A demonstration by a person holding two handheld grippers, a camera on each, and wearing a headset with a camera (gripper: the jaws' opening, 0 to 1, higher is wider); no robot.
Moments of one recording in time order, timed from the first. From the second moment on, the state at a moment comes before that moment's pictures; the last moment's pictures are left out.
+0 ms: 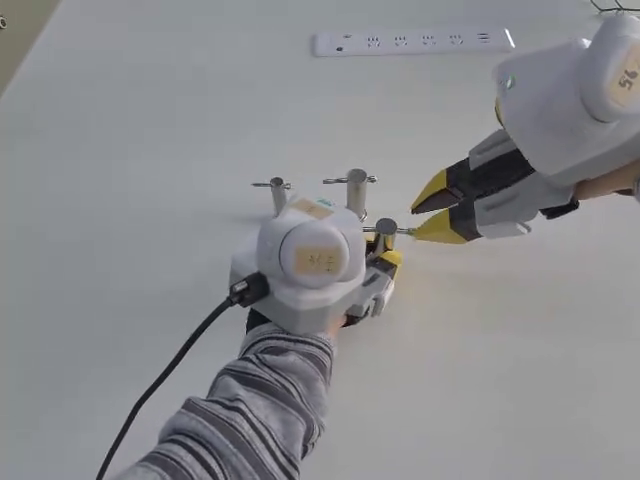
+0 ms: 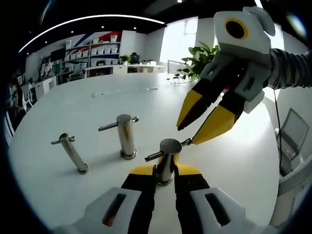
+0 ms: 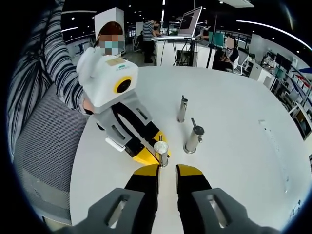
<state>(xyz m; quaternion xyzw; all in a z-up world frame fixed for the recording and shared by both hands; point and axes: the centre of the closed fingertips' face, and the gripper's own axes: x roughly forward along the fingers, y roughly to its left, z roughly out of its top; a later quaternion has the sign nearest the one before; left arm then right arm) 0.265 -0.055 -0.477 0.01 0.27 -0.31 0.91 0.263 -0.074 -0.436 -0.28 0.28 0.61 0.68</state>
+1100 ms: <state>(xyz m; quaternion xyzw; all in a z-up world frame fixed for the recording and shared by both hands) 0.264 -0.053 -0.478 -0.01 0.28 -0.28 0.92 0.256 -0.058 -0.436 -0.27 0.27 0.62 0.68</state>
